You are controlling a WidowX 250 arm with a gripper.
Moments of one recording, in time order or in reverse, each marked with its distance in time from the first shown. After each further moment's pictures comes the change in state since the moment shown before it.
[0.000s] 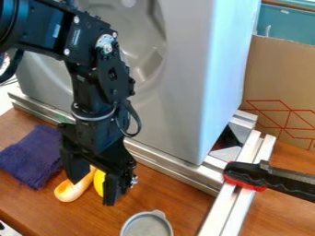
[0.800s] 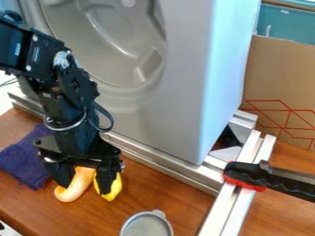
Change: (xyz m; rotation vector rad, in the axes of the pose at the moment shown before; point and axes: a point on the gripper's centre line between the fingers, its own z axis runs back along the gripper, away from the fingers) arm 0.009 0.031 -0.025 -0.096 -0.132 0.399
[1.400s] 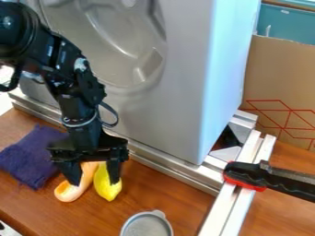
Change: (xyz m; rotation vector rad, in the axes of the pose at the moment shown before) arm 0.030 0.005 -0.029 0.005 0.050 0.192
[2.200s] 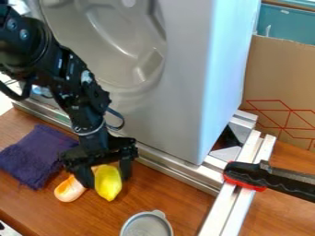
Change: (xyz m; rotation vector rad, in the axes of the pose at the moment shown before) arm 0.010 -0.010 -0.021 -0.067 -0.031 0.178
